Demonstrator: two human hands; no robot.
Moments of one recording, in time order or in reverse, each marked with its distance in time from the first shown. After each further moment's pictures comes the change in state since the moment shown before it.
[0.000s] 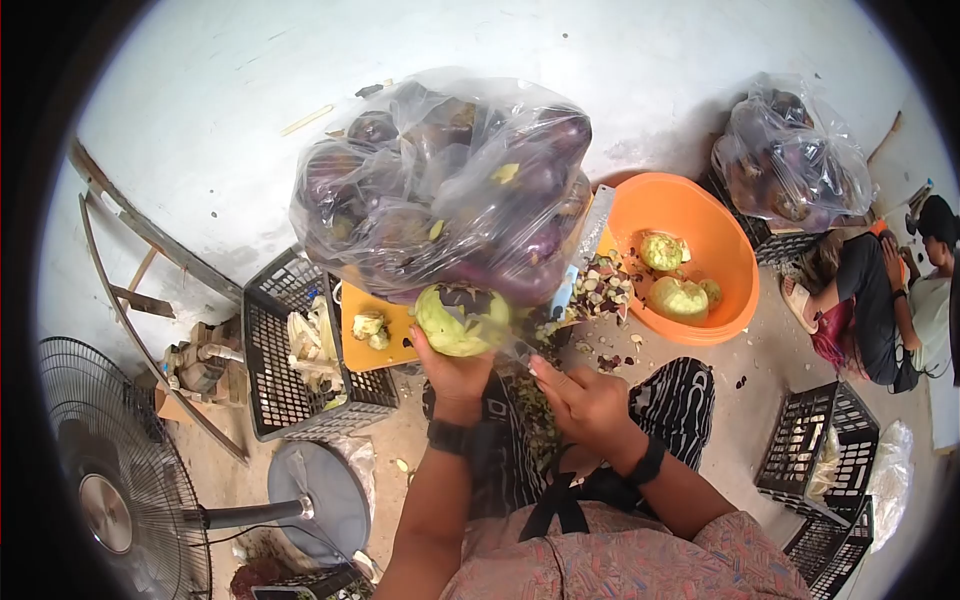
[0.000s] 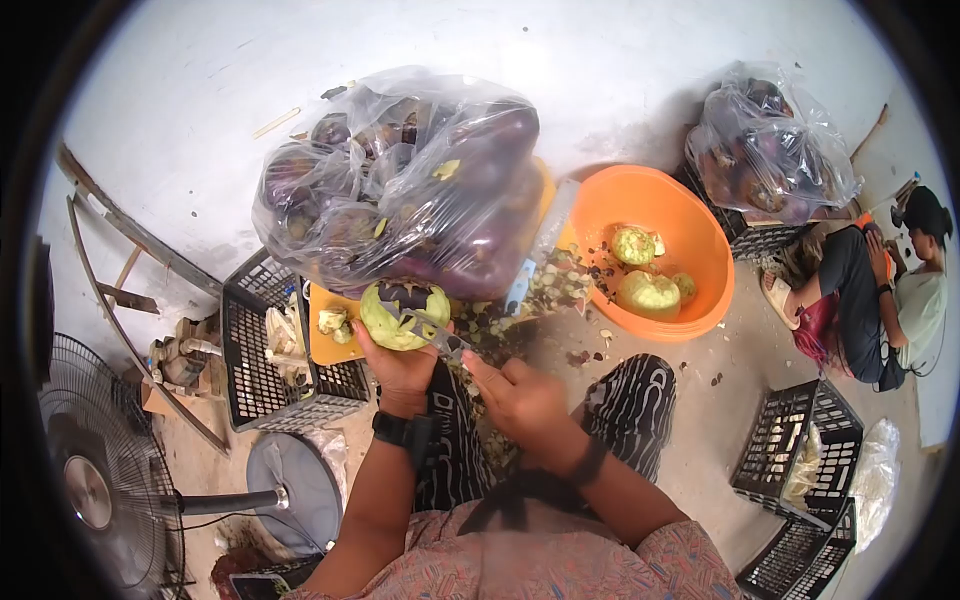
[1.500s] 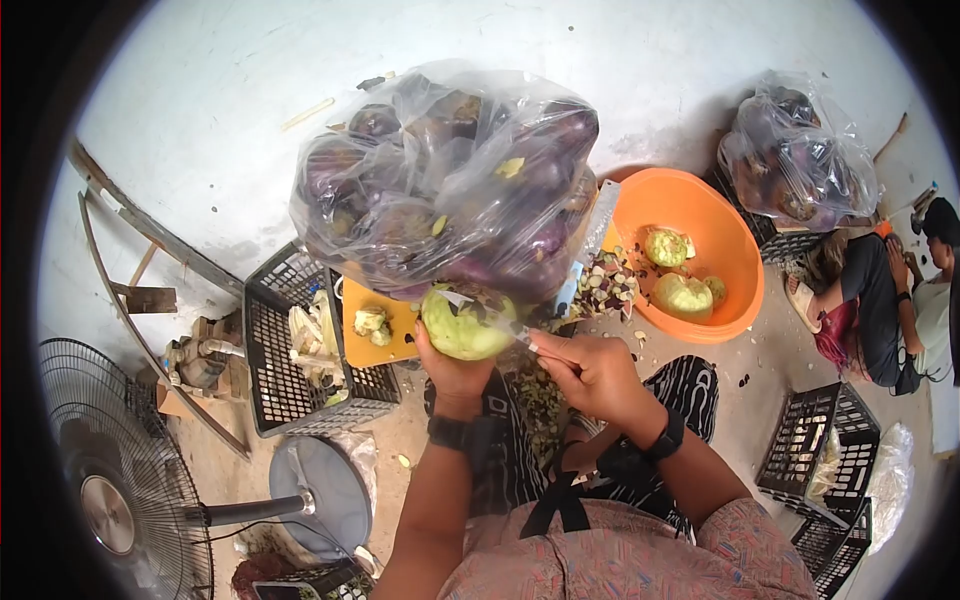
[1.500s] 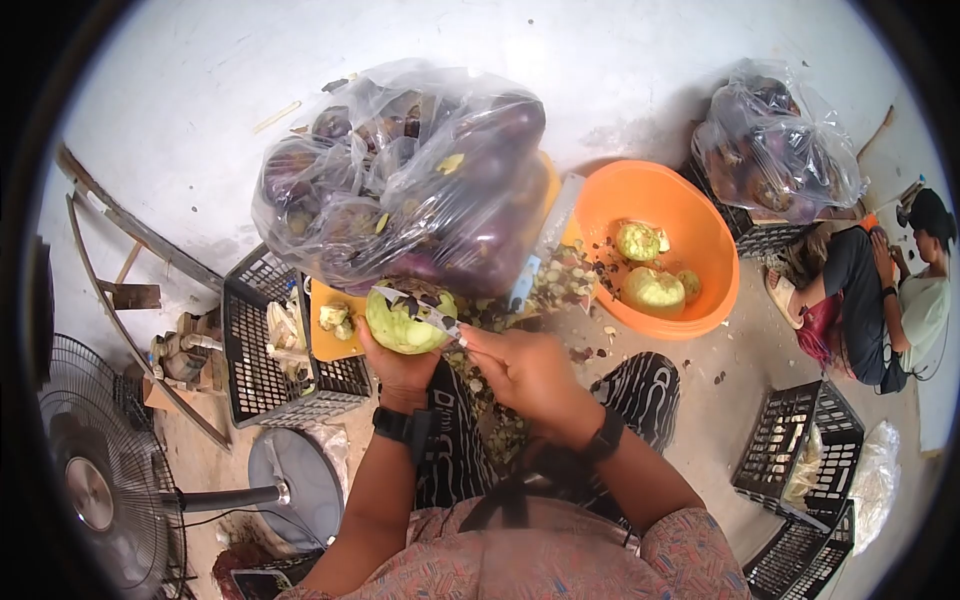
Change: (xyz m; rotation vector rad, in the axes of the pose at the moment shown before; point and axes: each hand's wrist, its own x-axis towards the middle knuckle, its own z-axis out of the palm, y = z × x) left_hand 0.000 0.003 0.001 0.041 -0.026 -0.012; right_hand 0.041 0.015 -0.009 0.345 -0.166 0.101
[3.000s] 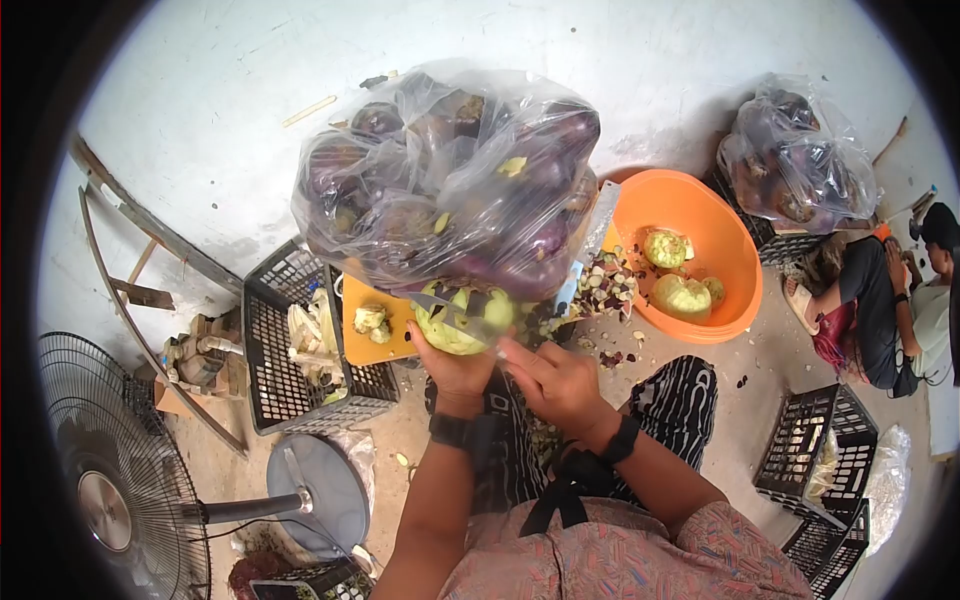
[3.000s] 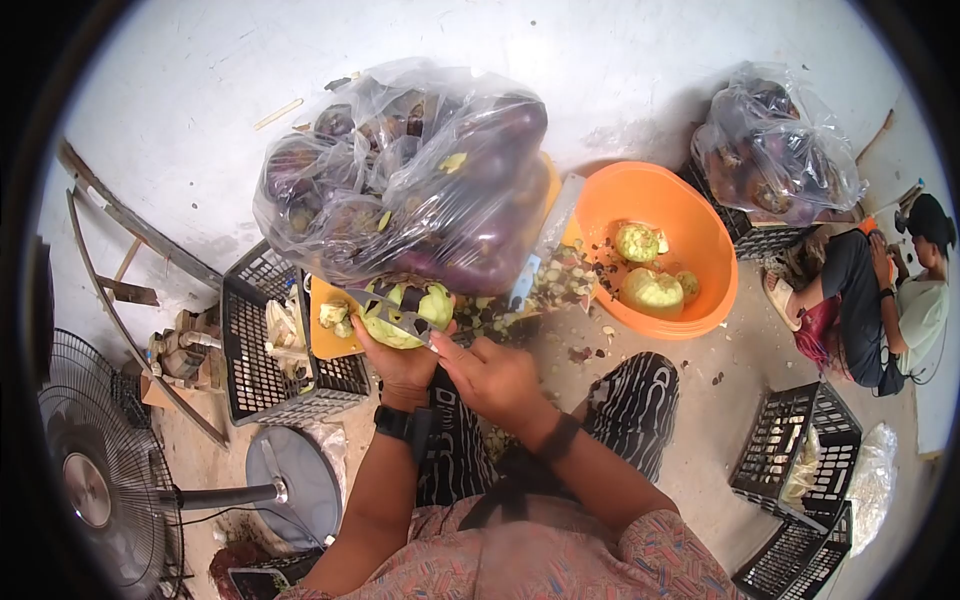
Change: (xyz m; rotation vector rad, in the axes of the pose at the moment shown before) left_hand 0.000 0.003 -0.012 -0.006 -0.128 -0.042; right_hand -0.009 -0.002 0.048 -0.186 0.214 -0.182
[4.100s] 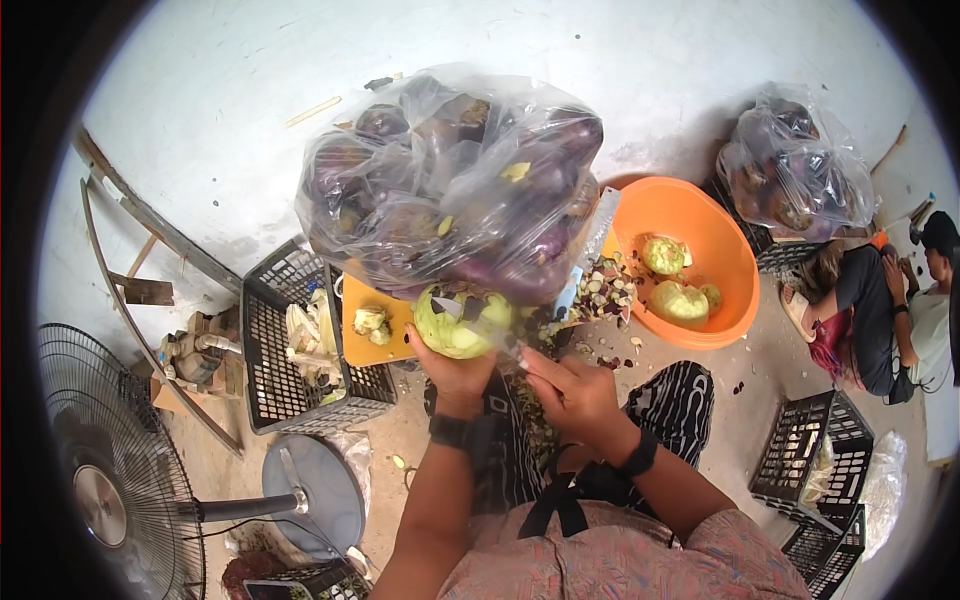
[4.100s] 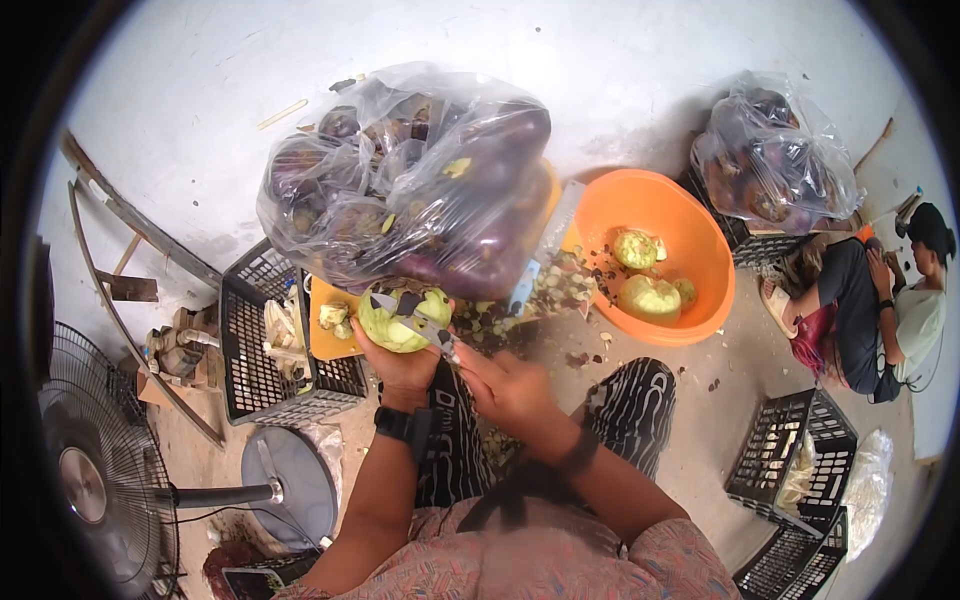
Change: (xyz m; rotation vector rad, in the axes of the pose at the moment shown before) left_hand 0.002 0.000 0.002 -0.124 0.046 -0.011; right_hand -0.008 -0.001 -0.020 0.012 -0.065 0.107
